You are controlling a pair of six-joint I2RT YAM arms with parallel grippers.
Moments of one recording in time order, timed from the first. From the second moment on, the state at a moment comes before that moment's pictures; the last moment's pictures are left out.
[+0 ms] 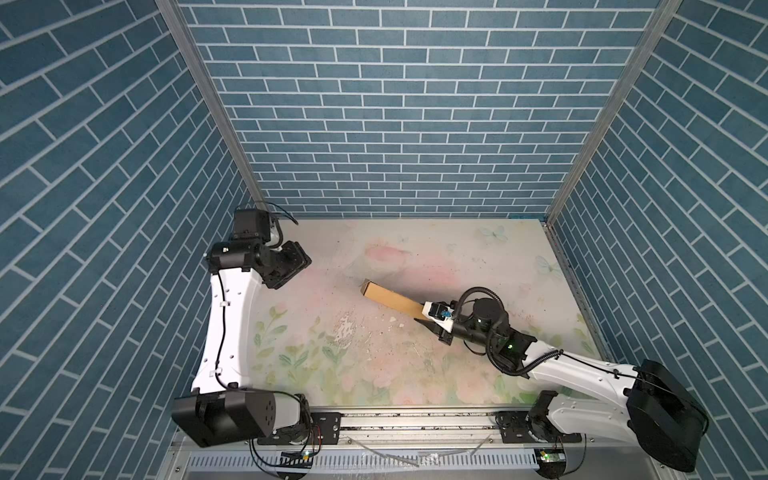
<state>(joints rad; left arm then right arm) 0.11 1.30 1.46 -1.14 0.27 -0.51 0.89 1.17 0.50 0.40 -0.28 -0.40</state>
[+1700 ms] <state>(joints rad) -0.38 0.97 0.99 -0.74 0.31 0.02 0.82 1.14 0.75 -0.25 -0.33 -0.38</state>
